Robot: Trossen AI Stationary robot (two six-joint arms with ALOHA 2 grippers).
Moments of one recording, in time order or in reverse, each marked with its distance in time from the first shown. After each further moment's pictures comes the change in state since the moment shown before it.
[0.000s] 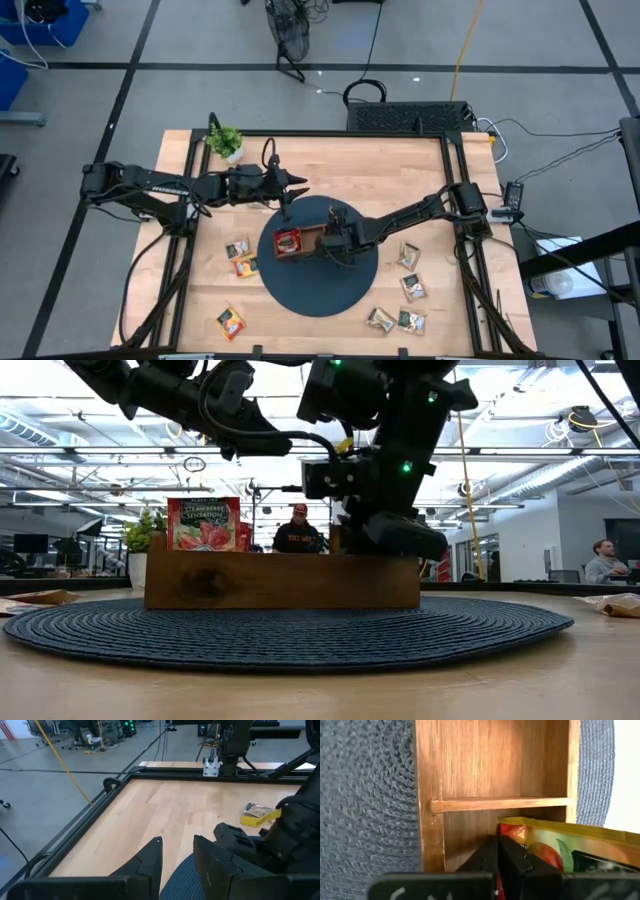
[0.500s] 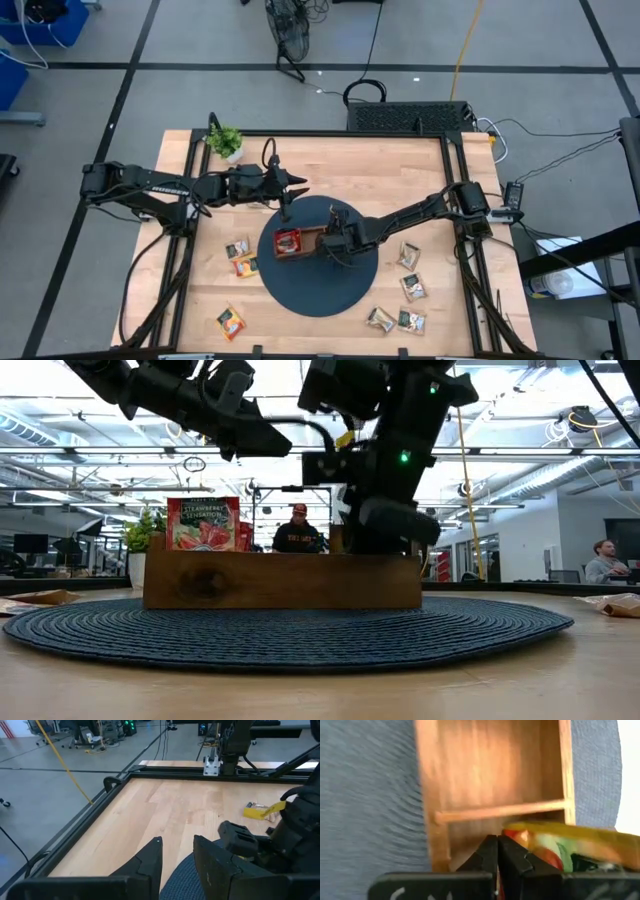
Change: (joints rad) left arm 0.000 0.000 0.000 -0.005 0.000 -0.003; right arm 0.005 -0.023 0.000 0.010 -0.059 0.109
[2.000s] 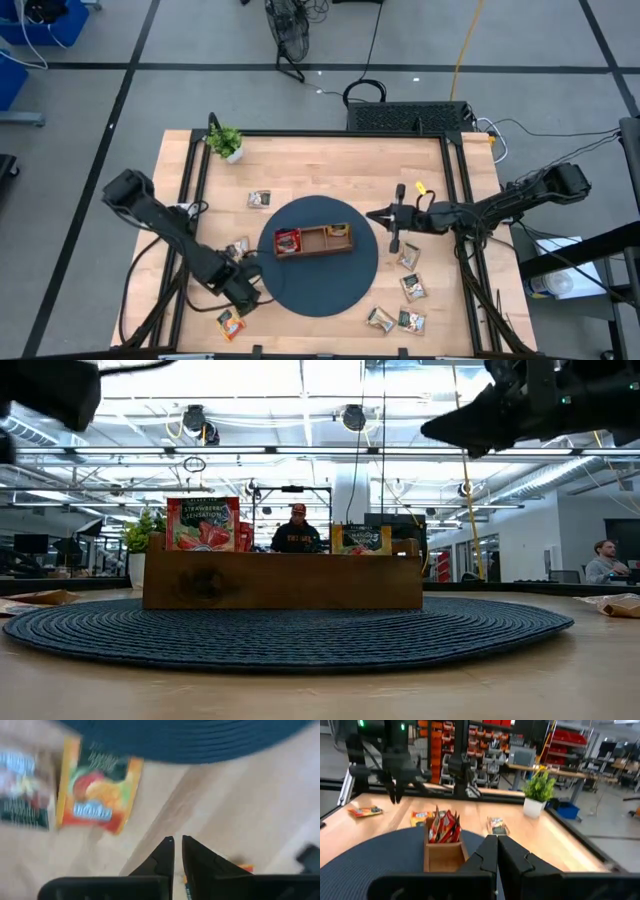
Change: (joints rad) left arm -0.797 0.305 0.354 -1.229 0.161 -1.322; right arm 0.010 -0.937 -1.077 1.328 0.034 -0.154
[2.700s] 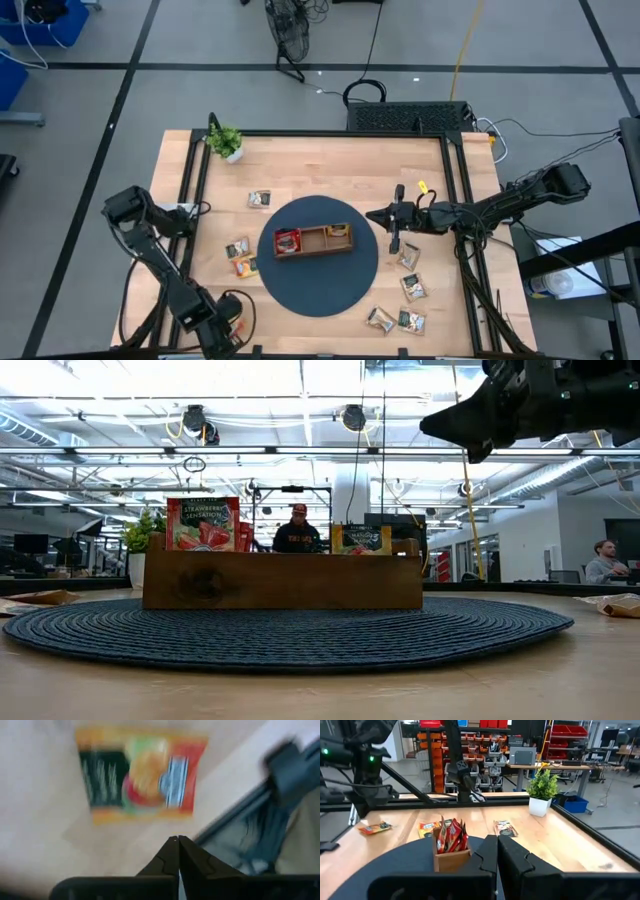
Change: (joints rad) left arm -0.295 0.132 0.000 0.341 0.167 -0.551; right arm 0.001 0.010 0.000 0.027 -0.003 0.125
